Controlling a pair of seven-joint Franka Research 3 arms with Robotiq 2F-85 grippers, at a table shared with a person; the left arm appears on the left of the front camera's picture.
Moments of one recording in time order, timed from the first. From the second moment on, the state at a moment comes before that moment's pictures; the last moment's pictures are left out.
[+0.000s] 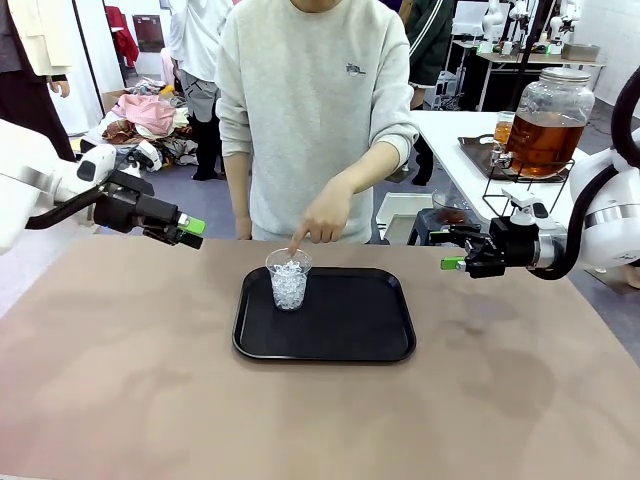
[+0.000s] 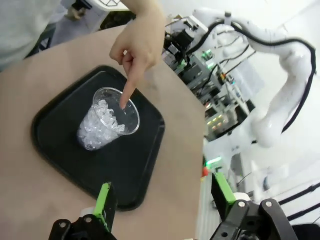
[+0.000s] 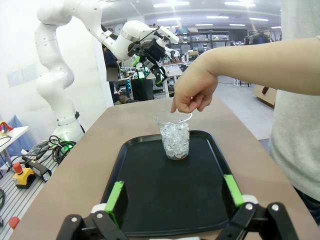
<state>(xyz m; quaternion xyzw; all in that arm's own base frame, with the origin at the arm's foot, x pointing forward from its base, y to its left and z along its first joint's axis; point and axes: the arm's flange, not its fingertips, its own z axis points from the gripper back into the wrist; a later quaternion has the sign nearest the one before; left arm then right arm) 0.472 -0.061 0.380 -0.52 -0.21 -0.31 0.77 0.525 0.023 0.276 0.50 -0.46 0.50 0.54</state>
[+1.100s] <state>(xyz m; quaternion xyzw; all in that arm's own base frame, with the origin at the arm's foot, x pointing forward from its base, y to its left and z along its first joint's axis) 0.476 -0.079 0.369 -0.45 -0.31 -0.47 0.69 0.525 0.023 0.276 0.50 -0.46 0.50 0.54</state>
